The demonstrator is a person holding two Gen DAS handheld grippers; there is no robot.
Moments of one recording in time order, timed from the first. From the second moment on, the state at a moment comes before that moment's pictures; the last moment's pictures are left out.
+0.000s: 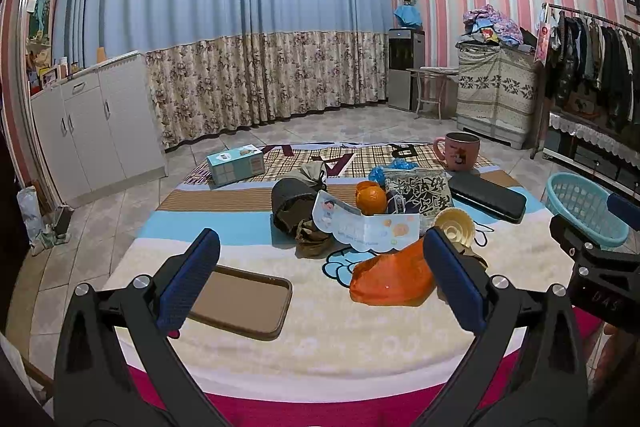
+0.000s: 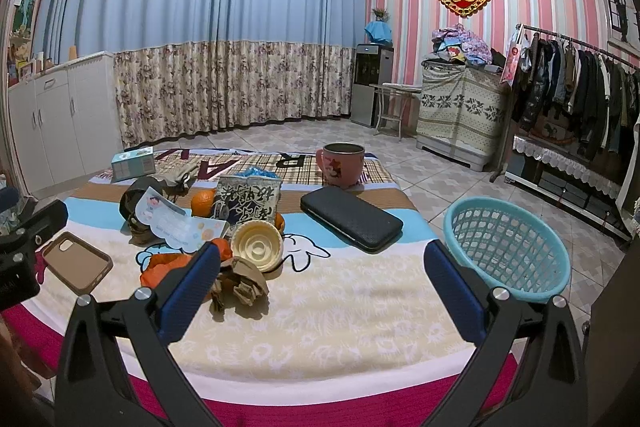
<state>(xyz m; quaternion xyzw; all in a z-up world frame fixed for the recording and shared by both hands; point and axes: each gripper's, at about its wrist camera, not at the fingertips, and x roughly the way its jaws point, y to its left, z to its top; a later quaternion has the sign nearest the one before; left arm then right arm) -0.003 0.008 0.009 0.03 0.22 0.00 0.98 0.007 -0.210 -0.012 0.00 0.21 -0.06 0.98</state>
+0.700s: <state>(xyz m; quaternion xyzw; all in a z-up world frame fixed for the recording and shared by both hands) -0.002 0.010 0.010 0.03 0.21 0.00 0.98 0.007 -0.210 -0.012 0.00 0.21 -0.06 0.98</state>
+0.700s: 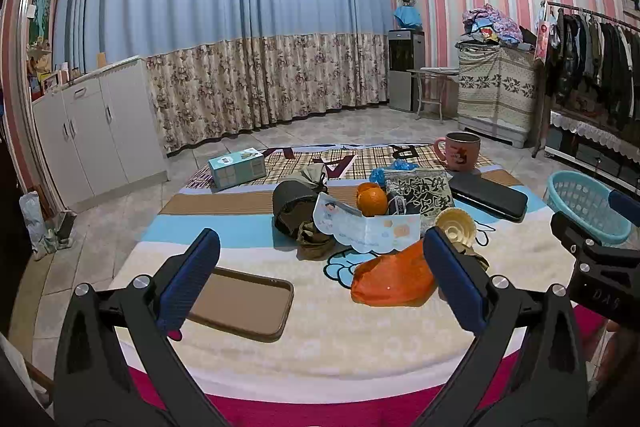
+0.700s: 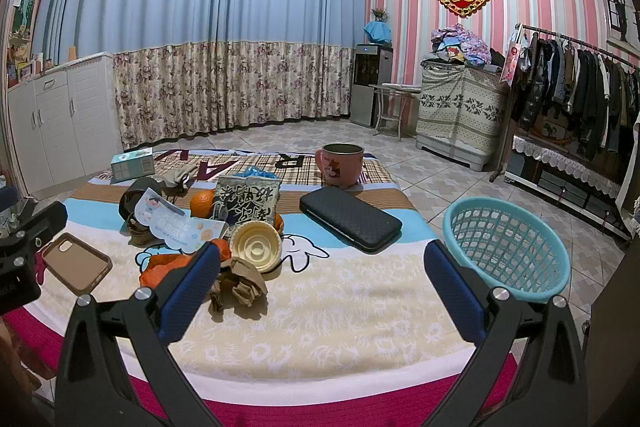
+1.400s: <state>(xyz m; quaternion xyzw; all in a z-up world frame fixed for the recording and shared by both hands) 0.033 0.035 0.030 0.01 0.23 0.03 0.97 0.028 -0.225 0.014 -0.02 0.18 -0.05 0.98</state>
